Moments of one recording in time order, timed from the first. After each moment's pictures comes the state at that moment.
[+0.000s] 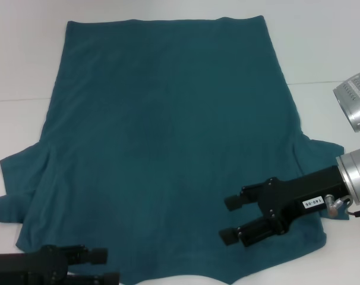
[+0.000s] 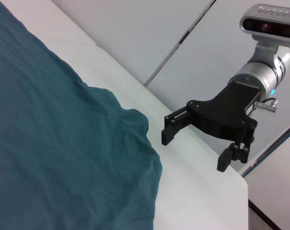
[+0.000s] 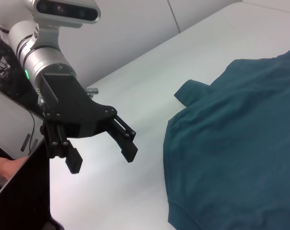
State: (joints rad) left arm -0.38 -2.11 0.68 0.86 2.13 1.88 -1.77; right arm 0.62 2.07 -0.88 -0.87 -2.17 -1.73 1.81
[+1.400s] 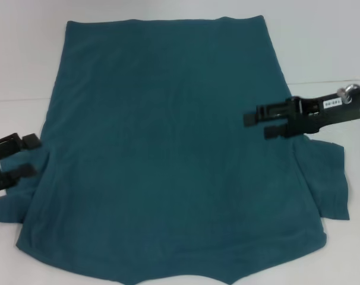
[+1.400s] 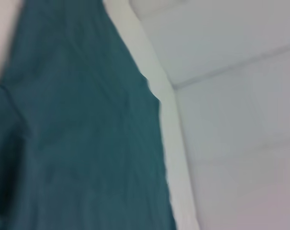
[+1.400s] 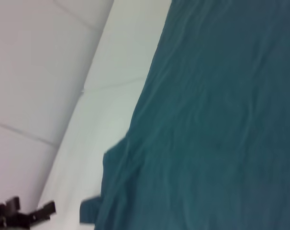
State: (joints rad) left arm -0.47 -2.03 0.31 0.77 2.11 1.62 -2.48; right arm 0.82 1.83 -0.71 -0.51 -2.17 -1.50 2.46
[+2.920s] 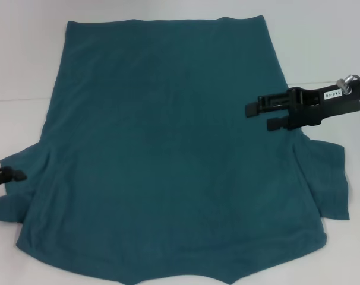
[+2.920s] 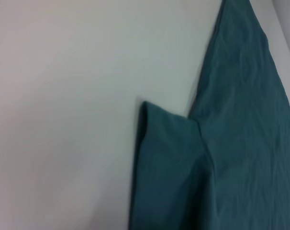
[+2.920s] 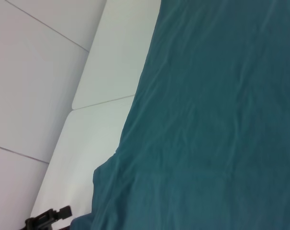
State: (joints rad) left arm -0.52 -1.99 0.34 0.64 2.35 1.28 -2.63; right arm 0.83 1.83 -0.71 -0.52 -2.18 -1.46 2.49
